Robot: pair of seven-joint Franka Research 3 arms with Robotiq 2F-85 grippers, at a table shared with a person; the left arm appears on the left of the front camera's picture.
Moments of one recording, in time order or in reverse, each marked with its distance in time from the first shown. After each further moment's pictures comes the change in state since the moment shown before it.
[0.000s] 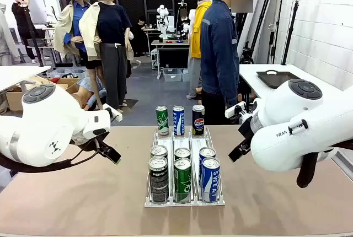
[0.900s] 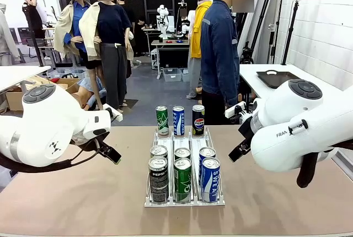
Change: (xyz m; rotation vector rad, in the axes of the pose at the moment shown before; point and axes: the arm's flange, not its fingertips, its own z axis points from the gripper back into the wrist) left arm 0.000 -0.001 0.000 0.000 0.000 -0.002; right arm 0.000 0.000 0.000 0.000 0.000 0.000
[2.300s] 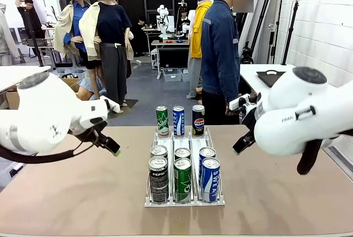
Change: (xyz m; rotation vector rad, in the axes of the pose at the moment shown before) left arm 0.022 0.024 0.023 -0.076 -0.005 0.047; right arm 0.017 -0.024 0.027 0.011 0.041 -0.025
